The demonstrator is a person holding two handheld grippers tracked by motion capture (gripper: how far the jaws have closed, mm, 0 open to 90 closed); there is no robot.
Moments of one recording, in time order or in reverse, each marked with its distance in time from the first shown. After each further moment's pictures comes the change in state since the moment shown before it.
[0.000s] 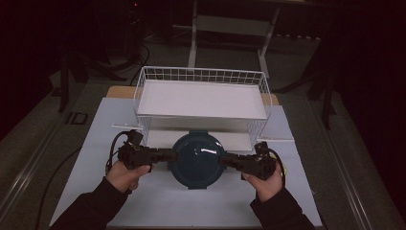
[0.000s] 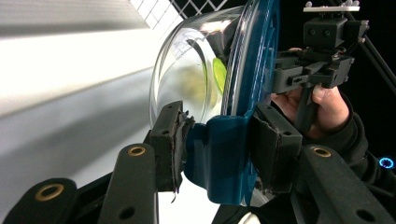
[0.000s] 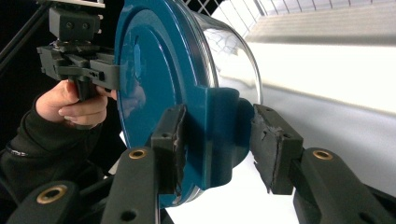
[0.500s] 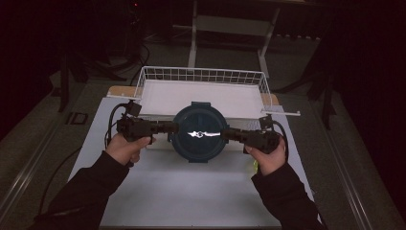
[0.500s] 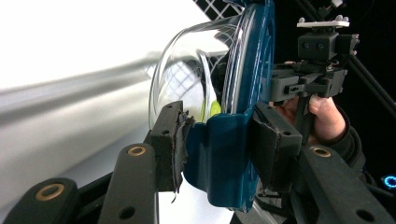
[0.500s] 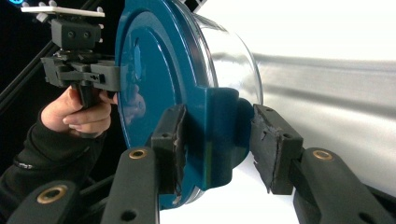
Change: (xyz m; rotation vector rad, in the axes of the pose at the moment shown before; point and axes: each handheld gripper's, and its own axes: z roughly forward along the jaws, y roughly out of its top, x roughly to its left) left arm -0.008 0.068 -0.013 -0.062 0.004 0.034; right arm 0.005 0.063 -0.006 -0.060 0.018 -0.009
